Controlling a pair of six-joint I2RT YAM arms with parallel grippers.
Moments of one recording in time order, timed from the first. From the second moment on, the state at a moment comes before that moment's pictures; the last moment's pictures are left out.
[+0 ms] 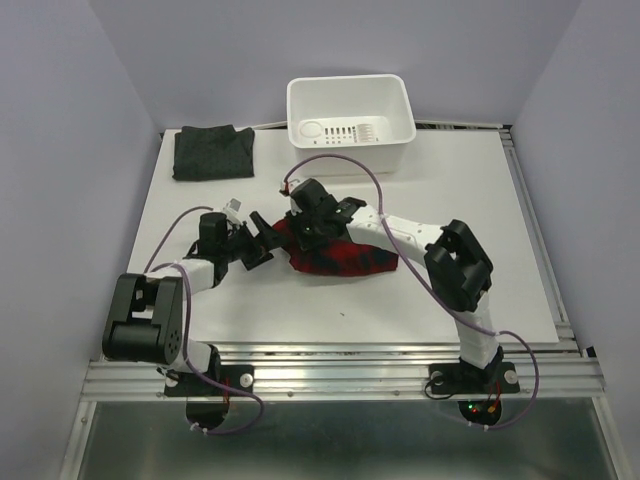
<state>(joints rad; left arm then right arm) -0.11 1.42 0.52 0.27 0.56 -0.79 0.86 2.05 1.64 -0.44 -0.05 0.27</state>
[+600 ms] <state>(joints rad) -0.15 1.60 0.43 0.72 0.70 -1.06 0.79 2.04 1.58 -0.42 -0.15 0.30</state>
